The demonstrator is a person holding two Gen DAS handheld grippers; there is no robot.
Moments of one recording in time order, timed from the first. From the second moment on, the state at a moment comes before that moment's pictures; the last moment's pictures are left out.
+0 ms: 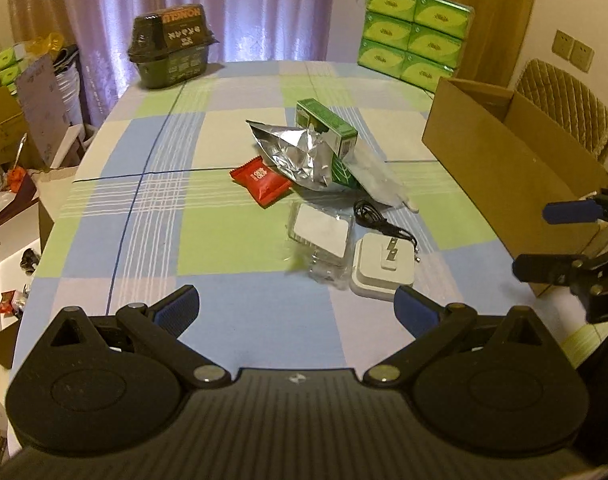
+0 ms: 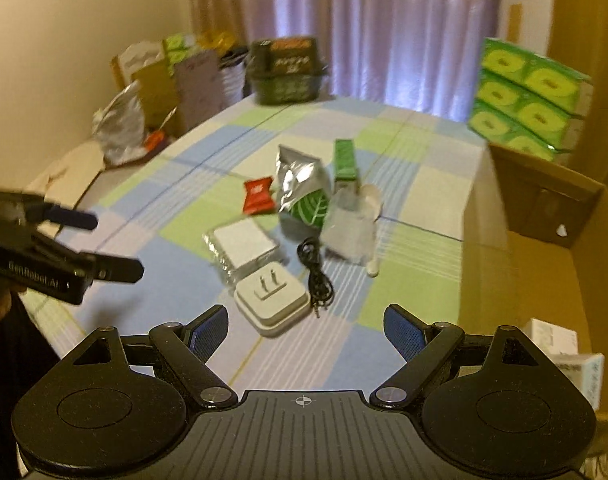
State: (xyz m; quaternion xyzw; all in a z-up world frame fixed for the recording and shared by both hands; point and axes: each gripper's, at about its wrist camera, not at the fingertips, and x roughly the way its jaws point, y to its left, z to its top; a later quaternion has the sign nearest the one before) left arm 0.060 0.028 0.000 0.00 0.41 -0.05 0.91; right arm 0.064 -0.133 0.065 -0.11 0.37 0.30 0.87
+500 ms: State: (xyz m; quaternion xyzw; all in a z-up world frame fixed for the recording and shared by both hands) left arm 0.110 0.018 -0.036 0.09 0.41 -0.11 0.90; right arm 0.108 -0.094 0.006 -0.21 0.40 0.37 0.82
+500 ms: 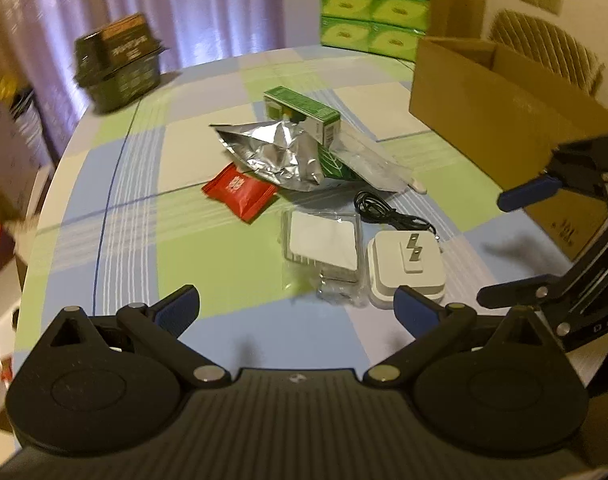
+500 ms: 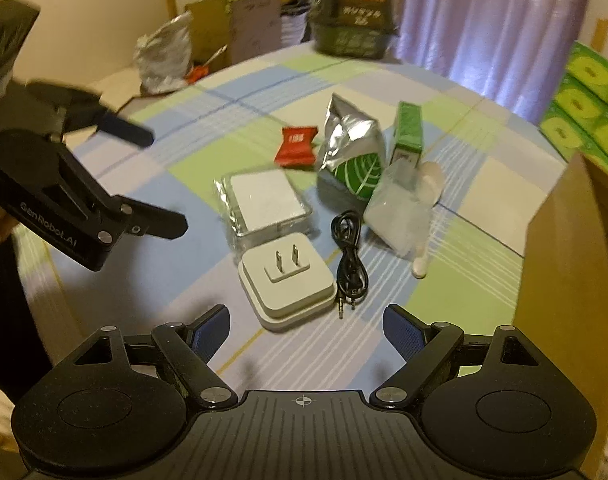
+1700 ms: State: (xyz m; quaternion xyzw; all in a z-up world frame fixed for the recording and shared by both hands) left arm 0.135 0.021 -0.056 0.11 0.39 -0.16 0.90; right arm 0.156 -0.042 -0.037 -0.32 0.36 0.49 0.73
